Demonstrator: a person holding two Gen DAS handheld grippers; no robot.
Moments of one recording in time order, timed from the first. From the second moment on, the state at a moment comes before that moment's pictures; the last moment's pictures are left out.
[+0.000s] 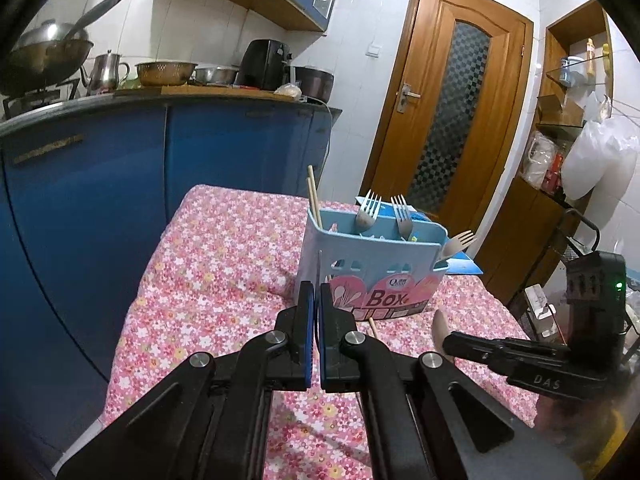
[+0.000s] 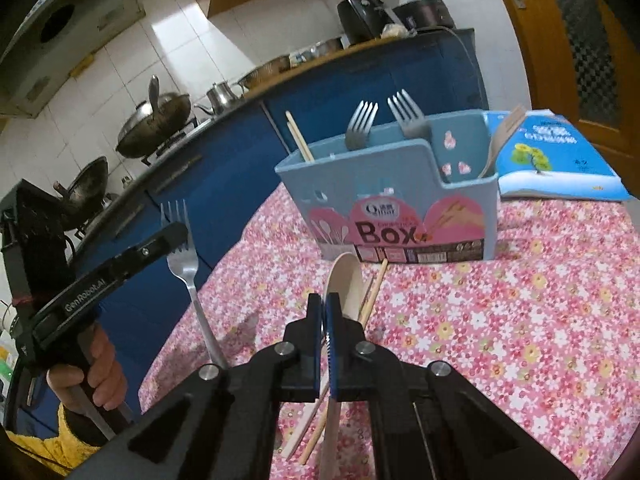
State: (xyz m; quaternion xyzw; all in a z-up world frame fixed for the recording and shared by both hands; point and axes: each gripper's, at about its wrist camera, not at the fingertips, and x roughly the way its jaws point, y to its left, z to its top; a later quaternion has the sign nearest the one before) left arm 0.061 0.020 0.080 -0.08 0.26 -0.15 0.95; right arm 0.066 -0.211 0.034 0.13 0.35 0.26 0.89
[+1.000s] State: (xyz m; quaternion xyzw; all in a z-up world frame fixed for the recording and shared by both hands) left arm 0.132 0.001 0.183 0.00 0.11 -0.05 0.99; right arm 0.098 -0.240 0.131 0.09 0.14 0.17 0.97
